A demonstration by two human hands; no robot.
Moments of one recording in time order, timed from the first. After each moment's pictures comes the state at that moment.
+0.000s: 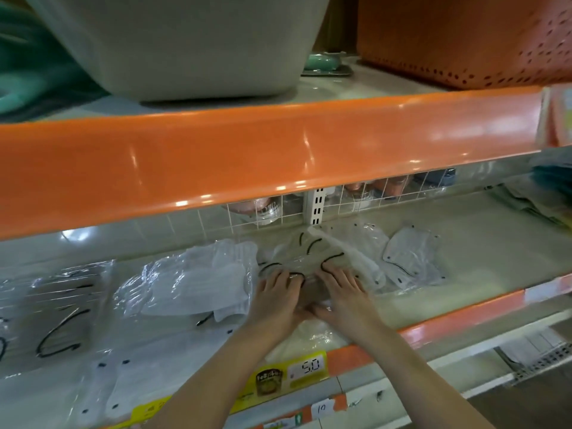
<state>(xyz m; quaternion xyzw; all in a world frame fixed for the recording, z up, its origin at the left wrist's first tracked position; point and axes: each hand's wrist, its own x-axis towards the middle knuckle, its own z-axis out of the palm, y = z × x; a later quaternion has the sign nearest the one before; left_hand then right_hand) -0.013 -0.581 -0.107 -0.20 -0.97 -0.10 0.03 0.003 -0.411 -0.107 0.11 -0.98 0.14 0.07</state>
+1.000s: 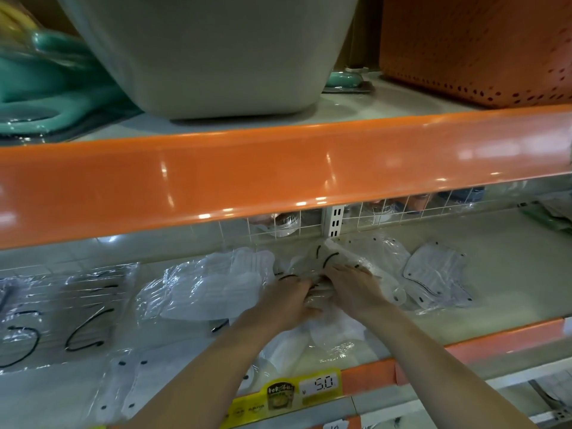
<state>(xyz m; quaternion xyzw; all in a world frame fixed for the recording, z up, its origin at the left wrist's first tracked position) -0.026 -0.589 -0.059 -0.21 -0.96 -0.15 -0.05 -0.052 -0.424 -0.077 0.16 -0.99 0.05 0.04</state>
